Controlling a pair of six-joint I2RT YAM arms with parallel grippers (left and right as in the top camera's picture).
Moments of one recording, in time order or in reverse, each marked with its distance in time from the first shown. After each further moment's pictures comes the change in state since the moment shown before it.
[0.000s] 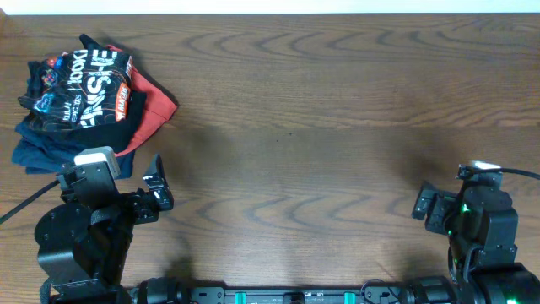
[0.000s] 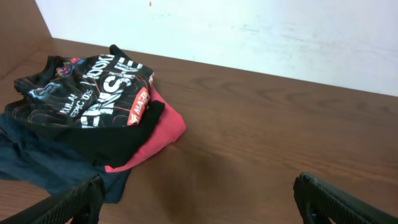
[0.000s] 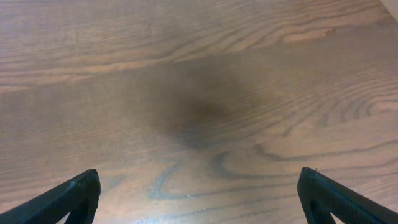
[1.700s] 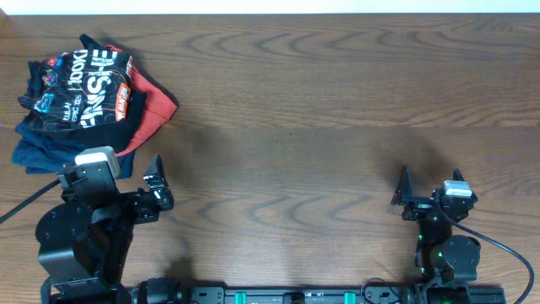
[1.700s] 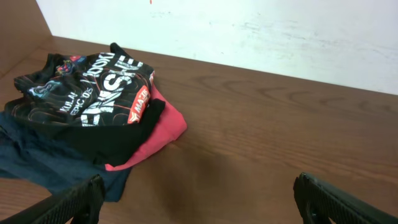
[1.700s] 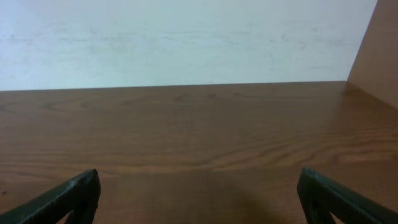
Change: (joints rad) left arm -0.001 0.002 -0.005 0.000 -0.003 0.000; right arm -0.074 -0.542 -0.793 0.946 -0.182 -0.188
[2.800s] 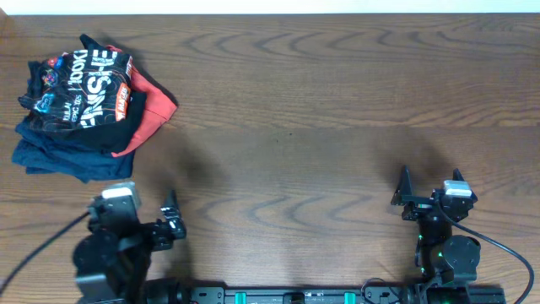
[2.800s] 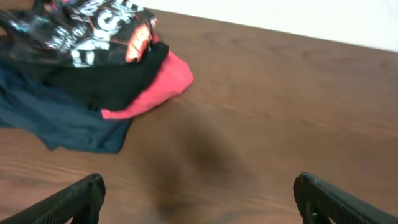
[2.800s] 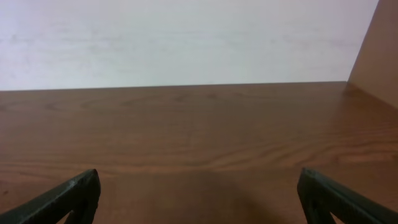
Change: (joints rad) left arm -0.020 -0.310 -0.352 -0.020 -0.022 0.008; right arm 0.000 0.000 0.000 0.000 -0.001 0.000
